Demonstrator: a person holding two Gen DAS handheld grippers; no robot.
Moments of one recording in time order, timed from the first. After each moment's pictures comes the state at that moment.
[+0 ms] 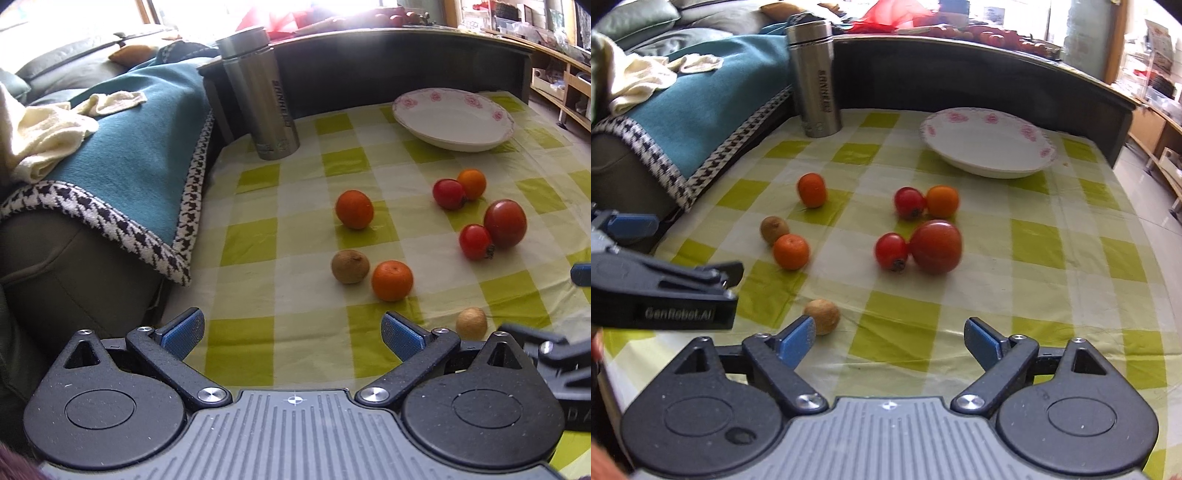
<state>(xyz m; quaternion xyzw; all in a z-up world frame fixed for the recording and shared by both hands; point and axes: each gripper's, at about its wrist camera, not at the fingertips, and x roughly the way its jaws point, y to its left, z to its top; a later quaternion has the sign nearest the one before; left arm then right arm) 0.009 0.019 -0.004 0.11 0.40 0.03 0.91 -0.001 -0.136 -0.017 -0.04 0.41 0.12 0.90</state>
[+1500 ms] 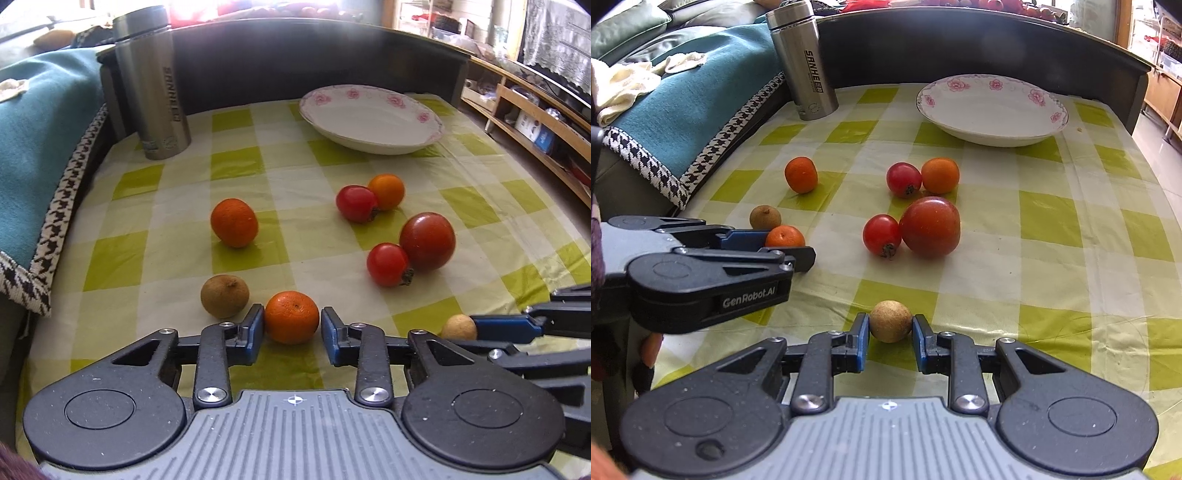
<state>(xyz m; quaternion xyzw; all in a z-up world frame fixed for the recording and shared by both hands) 0.045 -0.012 -0.034 0.06 0.42 -0.12 0.90 0.021 -0.152 -0.029 0.00 0.45 0.13 0.88</state>
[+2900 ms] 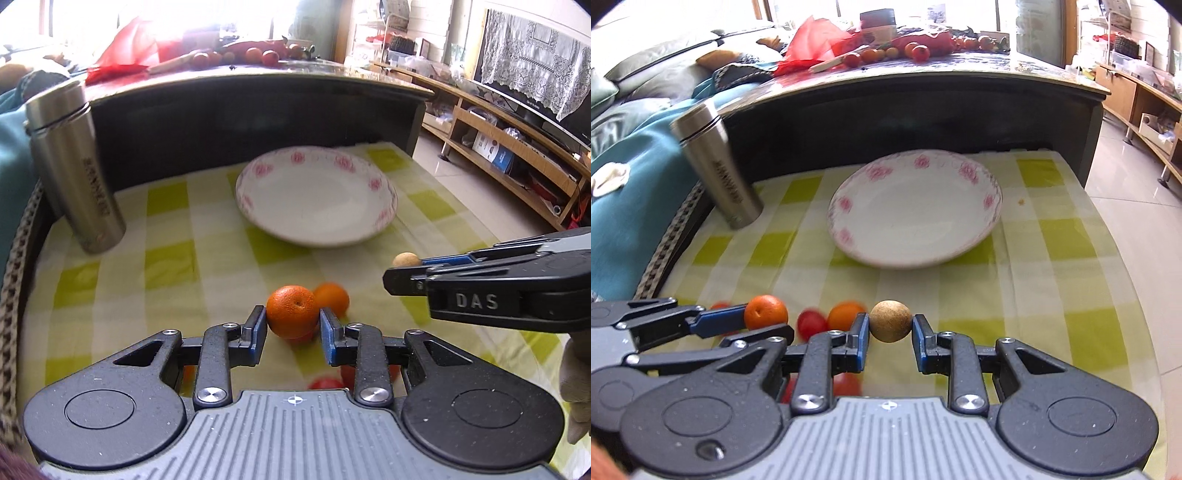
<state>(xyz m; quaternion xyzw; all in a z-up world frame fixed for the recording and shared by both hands) 0.112 -0.054 0.006 0.05 0.38 -0.20 0.90 0.116 -0.203 0.016 0.05 0.40 0.07 0.91</state>
